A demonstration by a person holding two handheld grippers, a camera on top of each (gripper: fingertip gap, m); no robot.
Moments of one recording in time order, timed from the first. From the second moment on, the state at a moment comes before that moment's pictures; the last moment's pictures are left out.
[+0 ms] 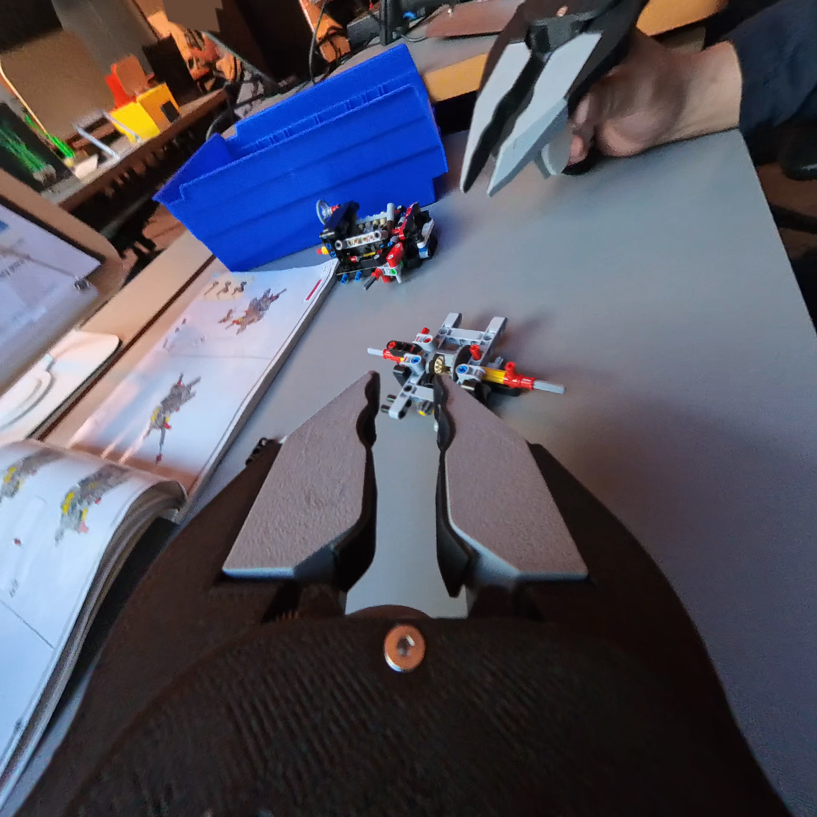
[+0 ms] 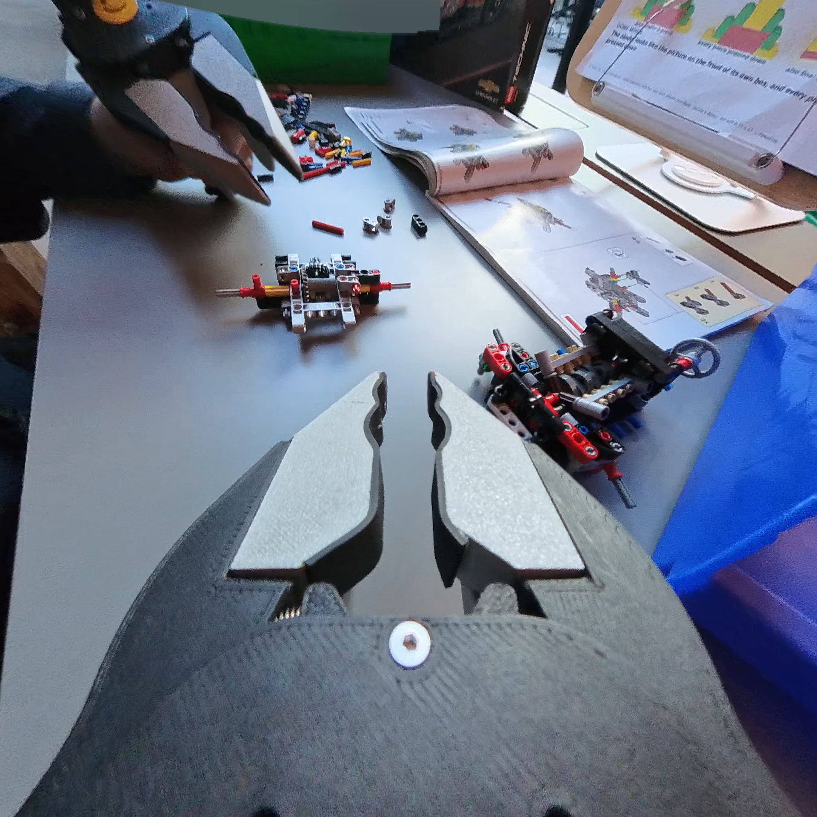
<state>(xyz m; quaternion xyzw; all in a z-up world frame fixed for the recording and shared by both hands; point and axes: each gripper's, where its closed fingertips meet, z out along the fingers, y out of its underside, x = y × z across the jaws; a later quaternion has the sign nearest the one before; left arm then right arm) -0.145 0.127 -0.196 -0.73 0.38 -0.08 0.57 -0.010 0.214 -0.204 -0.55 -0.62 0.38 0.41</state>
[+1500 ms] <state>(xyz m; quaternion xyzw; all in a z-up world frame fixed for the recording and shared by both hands) -0.138 0.145 -0.191 -0.73 0.36 -0.18 0.56 -0.065 0.213 -0.181 -0.49 -0.61 0.48 0.38</state>
